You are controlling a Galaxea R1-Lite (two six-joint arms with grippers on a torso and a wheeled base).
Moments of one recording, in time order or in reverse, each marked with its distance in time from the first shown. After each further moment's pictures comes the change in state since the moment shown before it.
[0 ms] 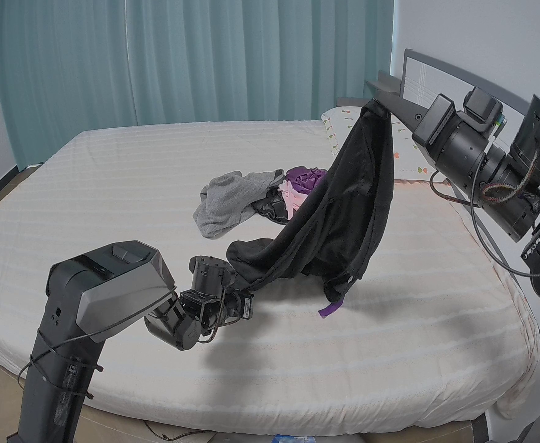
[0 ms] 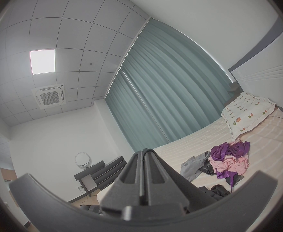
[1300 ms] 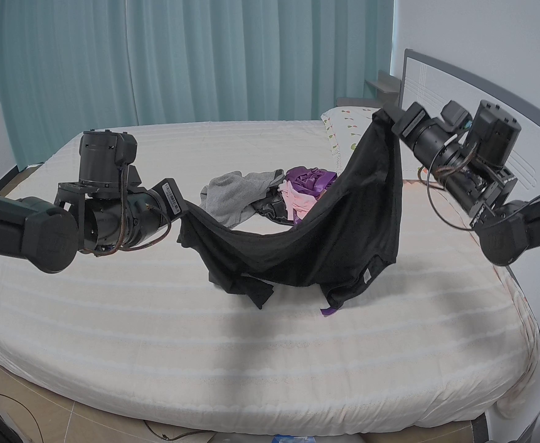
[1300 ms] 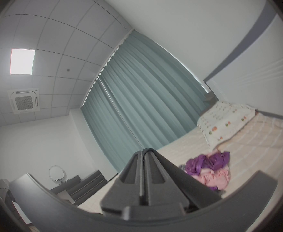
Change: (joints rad) left arm 0.077 -0.788 0.121 0.544 -0.011 -0.536; right arm -0.167 0.268 -0.203 -0.034 -0.107 0.041
